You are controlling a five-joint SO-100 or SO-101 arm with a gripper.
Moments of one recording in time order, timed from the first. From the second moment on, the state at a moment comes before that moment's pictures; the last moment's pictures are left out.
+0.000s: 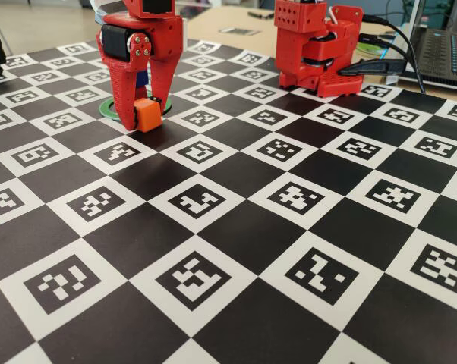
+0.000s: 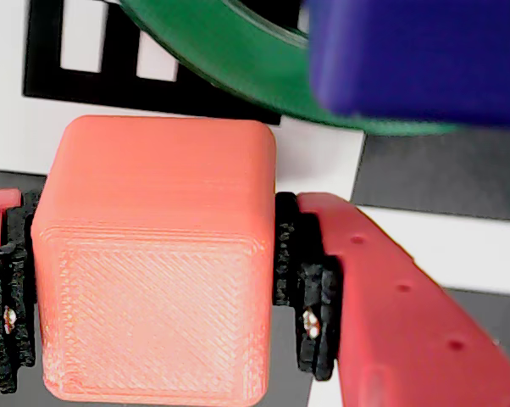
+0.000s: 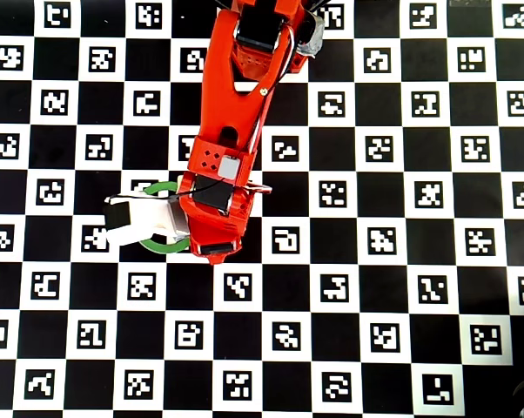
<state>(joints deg) 18.3 76.4 99.5 61.9 -24.3</state>
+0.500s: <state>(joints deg) 24.7 81.1 74.6 88.1 -23.5</state>
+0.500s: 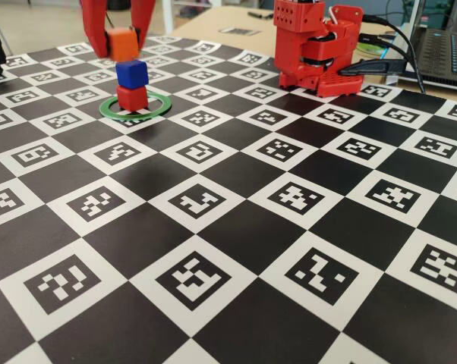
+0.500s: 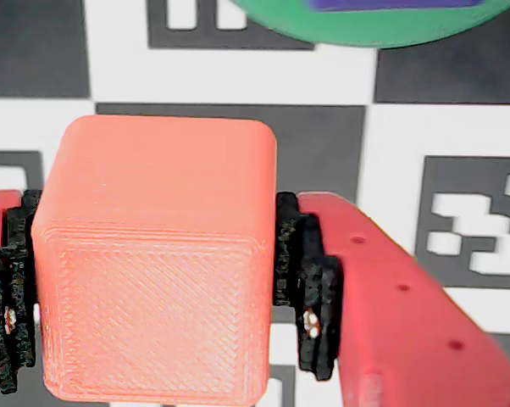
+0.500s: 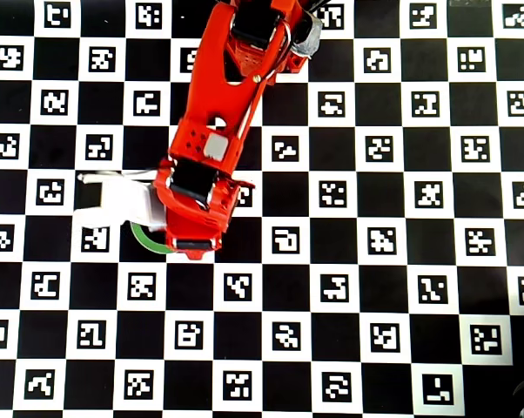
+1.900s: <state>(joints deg) 33.0 88.9 94.7 74.6 -33.7</state>
